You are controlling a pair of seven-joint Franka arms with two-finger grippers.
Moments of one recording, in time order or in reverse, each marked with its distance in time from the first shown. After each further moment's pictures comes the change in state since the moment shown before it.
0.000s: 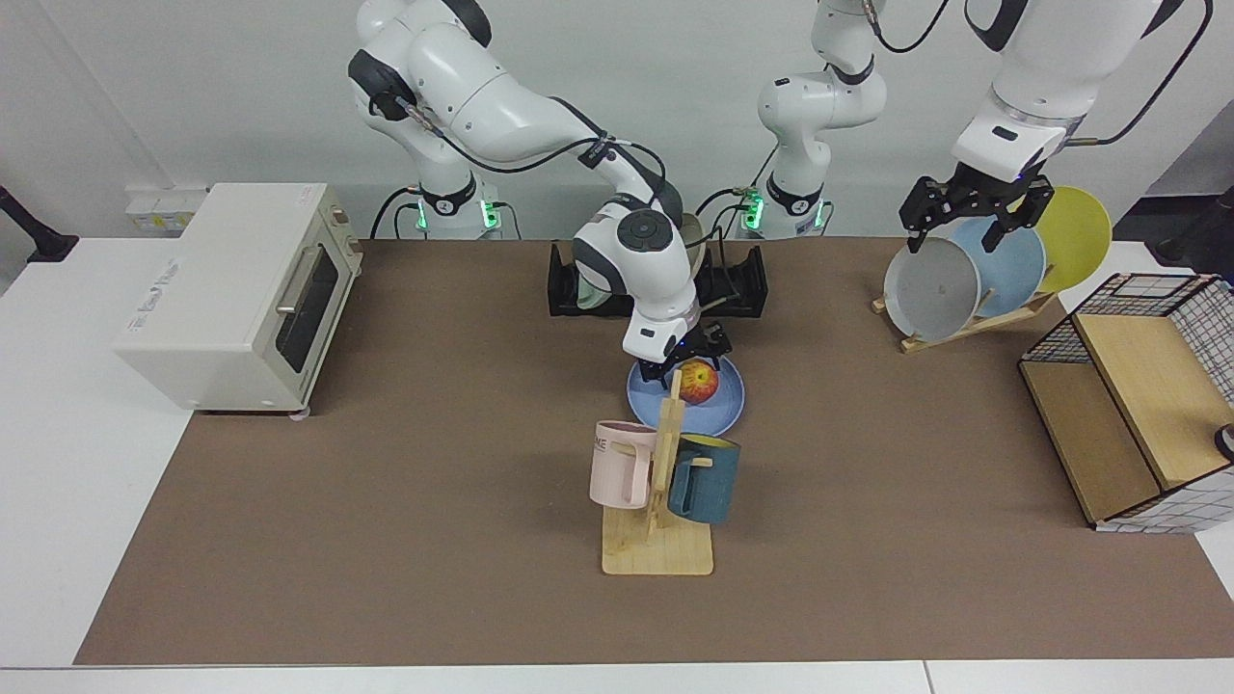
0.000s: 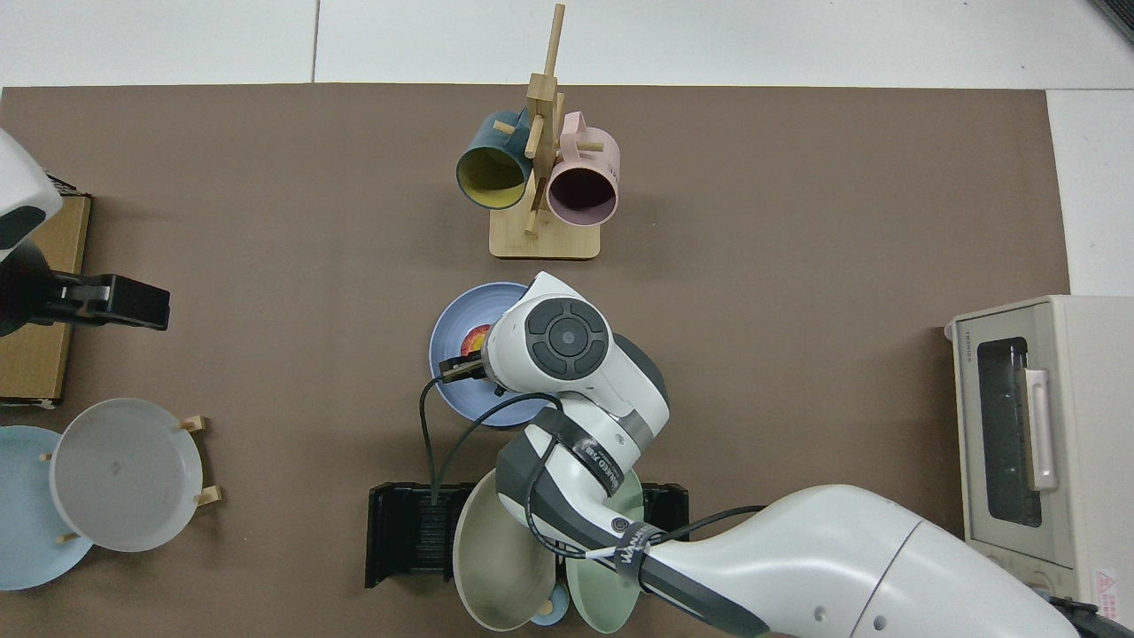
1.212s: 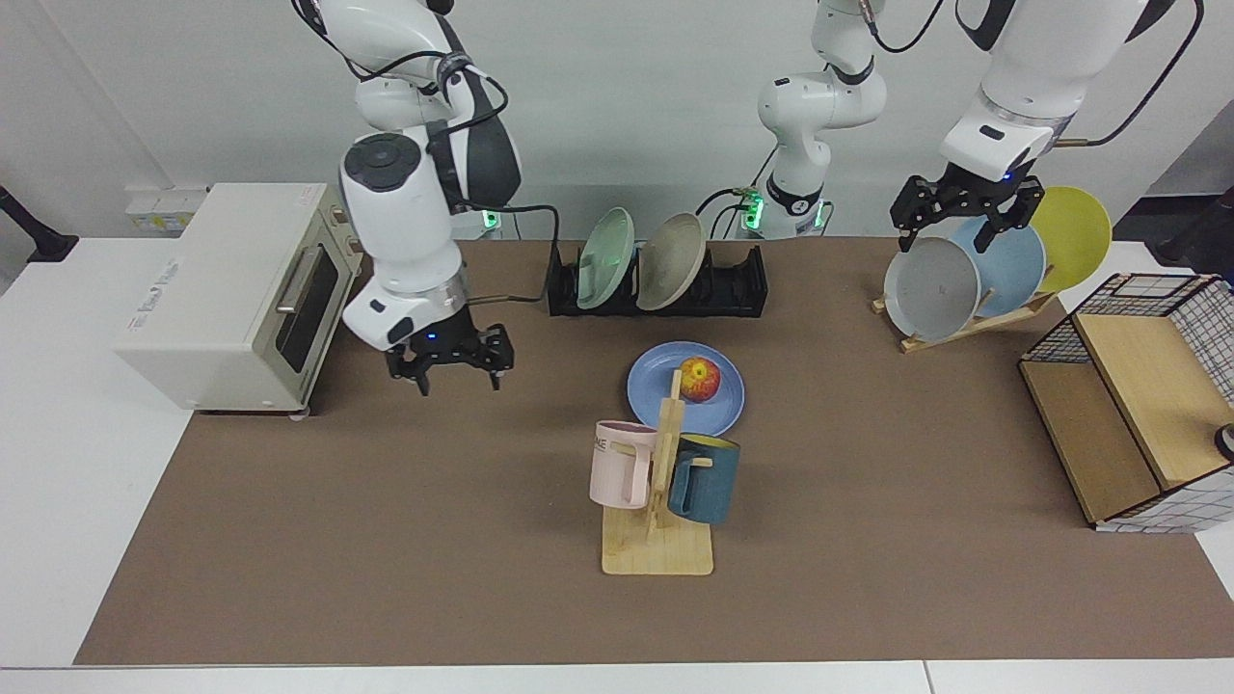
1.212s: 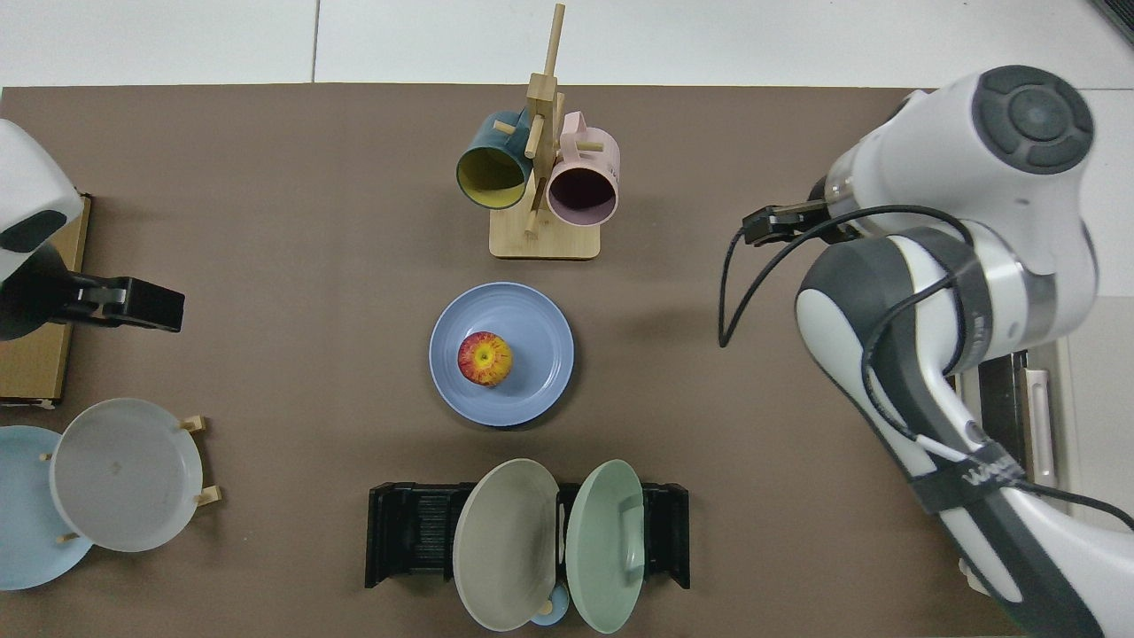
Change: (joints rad) left arm -0.005 0.000 -0.016 0.000 -0.001 0.000 0.008; right arm -0.070 -0.352 -0.511 0.087 0.168 -0.445 -0.444
